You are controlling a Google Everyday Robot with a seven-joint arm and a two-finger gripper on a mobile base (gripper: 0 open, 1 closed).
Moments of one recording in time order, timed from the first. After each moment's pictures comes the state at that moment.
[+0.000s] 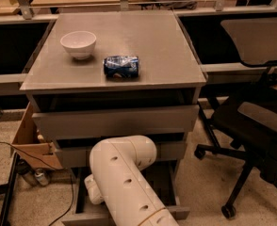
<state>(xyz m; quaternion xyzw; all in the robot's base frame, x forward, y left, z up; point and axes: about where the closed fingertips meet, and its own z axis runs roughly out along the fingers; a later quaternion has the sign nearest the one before) 0.607 0.188 0.118 -0.95 0.26 -0.18 0.07</state>
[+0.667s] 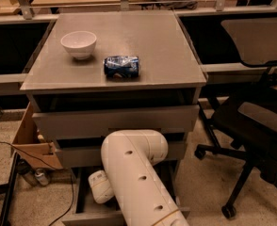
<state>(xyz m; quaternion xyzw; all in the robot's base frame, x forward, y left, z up) 0.597 0.166 0.152 -0.94 0.29 -0.17 0.07</state>
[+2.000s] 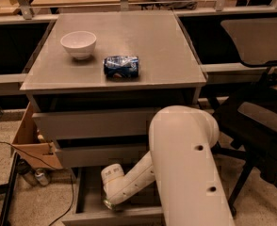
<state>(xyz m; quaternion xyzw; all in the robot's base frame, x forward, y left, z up) 0.528 0.106 0.299 -0.92 0.34 -0.12 0.11</state>
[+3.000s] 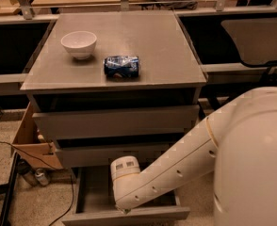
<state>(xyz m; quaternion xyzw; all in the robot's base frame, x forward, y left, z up) 0.453 0.039 0.458 -0.94 0.32 -0.13 0.07</state>
